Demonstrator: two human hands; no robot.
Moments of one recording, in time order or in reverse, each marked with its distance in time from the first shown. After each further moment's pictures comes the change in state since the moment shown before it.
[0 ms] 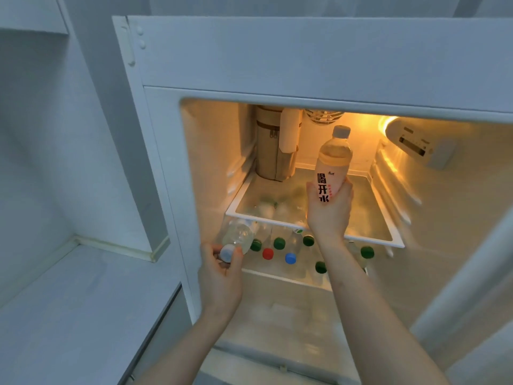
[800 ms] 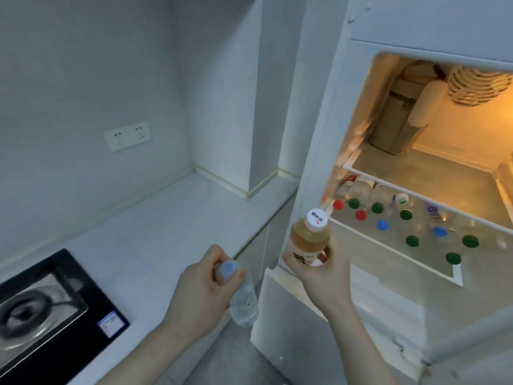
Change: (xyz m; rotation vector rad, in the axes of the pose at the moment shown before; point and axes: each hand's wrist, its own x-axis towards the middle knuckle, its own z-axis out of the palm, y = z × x) left_hand -0.159 -0.012 -0.307 0.238 -0.150 -0.160; right_hand -0.333 -0.063 -0.059 0.301 -0.812 -0.037
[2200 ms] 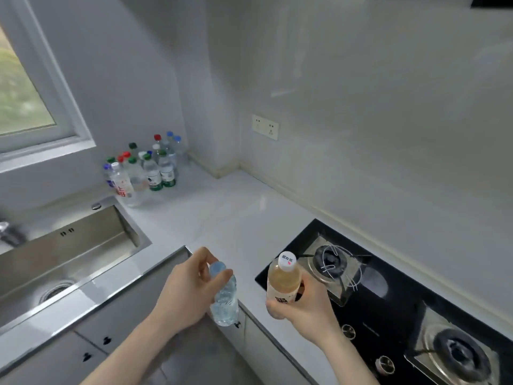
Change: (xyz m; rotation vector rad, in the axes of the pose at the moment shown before) left_hand -0.577 -0.160 -0.362 0.110 1.502 -0.903; right_hand -0.495 -0.187 0.509 0.061 -1.937 -0.432
